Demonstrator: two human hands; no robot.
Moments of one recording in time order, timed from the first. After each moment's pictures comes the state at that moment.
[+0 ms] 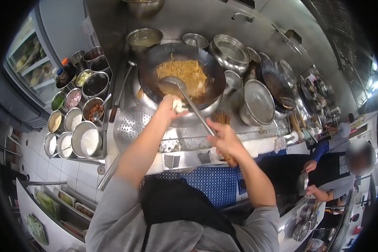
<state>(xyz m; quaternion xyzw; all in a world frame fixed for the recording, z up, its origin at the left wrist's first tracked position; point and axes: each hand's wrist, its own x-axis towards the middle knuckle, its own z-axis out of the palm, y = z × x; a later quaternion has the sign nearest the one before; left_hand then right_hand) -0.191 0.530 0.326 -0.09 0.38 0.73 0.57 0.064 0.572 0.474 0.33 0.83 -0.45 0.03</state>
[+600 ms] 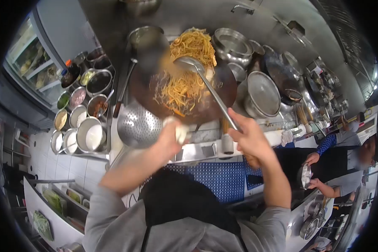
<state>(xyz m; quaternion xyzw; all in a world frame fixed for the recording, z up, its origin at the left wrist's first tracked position) -0.085 0.445 0.377 -0.11 0.35 0.76 0.54 0.112 0.575 0.530 0.30 0.87 -0.38 -0.05</state>
